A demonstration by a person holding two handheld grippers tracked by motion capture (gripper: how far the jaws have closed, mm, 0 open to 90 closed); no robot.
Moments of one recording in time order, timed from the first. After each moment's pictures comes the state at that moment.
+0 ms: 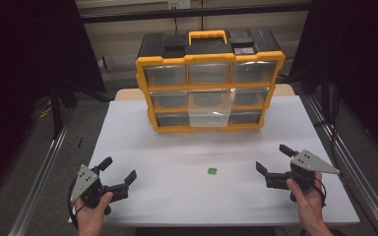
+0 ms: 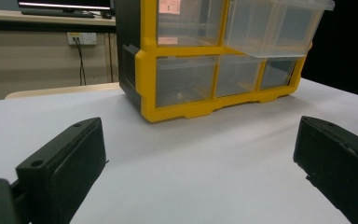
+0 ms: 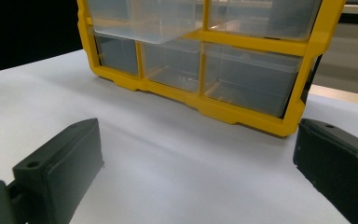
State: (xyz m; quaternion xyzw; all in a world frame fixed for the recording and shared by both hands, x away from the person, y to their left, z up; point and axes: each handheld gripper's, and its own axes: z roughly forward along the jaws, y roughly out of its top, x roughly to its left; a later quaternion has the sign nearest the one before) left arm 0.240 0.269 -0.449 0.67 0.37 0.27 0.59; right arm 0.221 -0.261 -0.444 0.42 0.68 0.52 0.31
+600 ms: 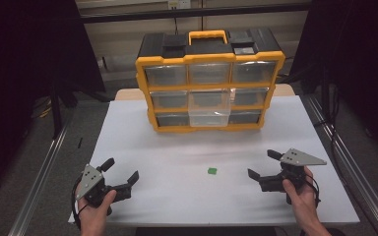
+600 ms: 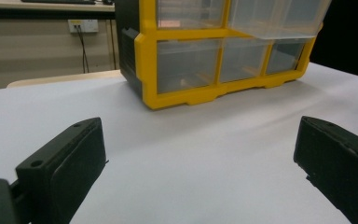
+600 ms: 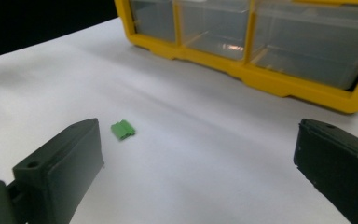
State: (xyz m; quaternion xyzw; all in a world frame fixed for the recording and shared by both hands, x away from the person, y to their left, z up) left arm 0.243 0.264 -0.453 0.69 0.38 0.27 0.56; right arm 0.232 -0.250 -0.450 0.40 0.73 0.51 0.21
